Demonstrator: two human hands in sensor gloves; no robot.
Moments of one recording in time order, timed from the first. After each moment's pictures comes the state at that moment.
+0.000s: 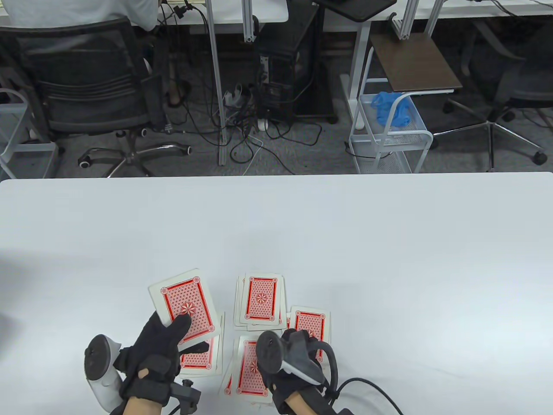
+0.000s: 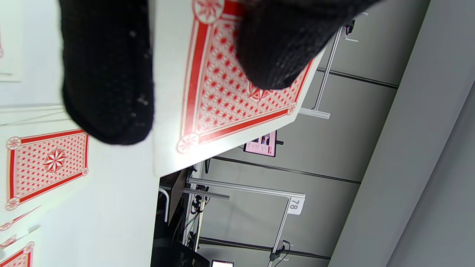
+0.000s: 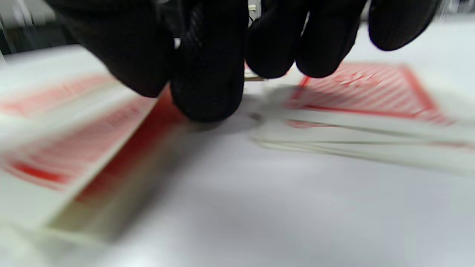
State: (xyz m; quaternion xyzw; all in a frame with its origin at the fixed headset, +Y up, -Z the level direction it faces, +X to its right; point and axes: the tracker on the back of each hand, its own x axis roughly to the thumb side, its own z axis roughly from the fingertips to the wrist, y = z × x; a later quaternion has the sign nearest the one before) left_hand -0.259 -0.710 -0.205 -0.01 0.01 0.77 0.64; right_hand -0.002 -0.752 -0.218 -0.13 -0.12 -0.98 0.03
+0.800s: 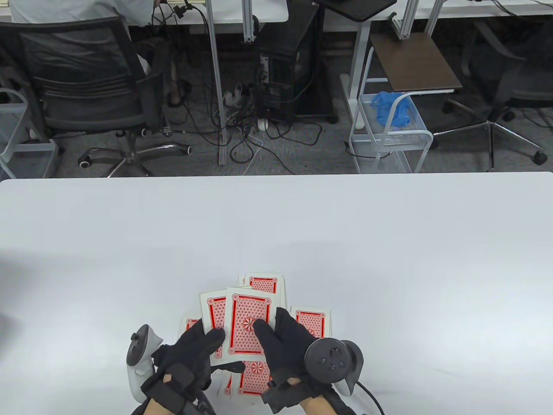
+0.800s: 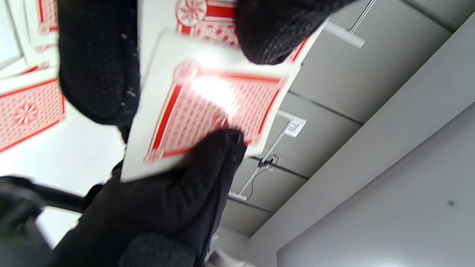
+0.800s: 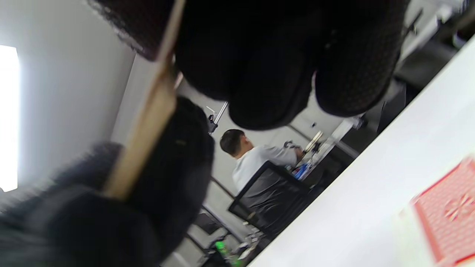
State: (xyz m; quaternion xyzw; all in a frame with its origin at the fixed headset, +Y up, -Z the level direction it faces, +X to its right) left_hand -0.213 -0.717 -0.209 -0.16 -0.11 0.81 0.56; right_hand 0.044 -0.688 -0.212 -0.18 0.12 -0.81 -0.55
